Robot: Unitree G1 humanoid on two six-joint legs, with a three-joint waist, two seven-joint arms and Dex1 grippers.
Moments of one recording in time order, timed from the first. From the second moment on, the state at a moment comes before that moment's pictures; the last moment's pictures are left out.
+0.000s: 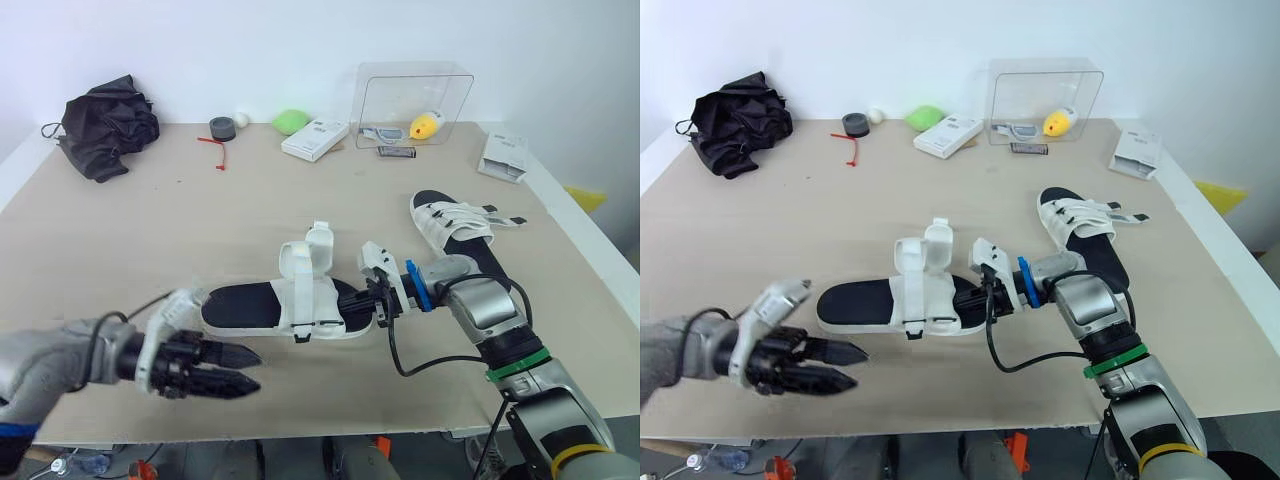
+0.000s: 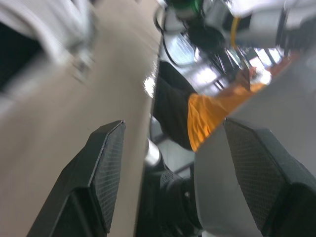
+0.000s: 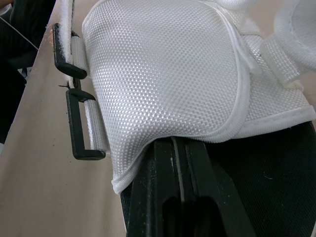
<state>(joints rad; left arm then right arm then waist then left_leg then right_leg) -0.08 0.83 0.01 -0.43 -0.98 0.97 -1.13 -0.65 -0.53 0.31 0.16 0.24 0.57 1.32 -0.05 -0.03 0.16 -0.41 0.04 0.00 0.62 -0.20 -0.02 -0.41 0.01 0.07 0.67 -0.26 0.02</state>
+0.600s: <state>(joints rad) -0.13 0.49 -0.07 -0.33 -0.80 0.79 -0.87 -0.64 -0.53 0.31 0.14 0.25 0.60 1.30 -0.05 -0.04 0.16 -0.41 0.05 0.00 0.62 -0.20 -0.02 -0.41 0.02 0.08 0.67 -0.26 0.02</state>
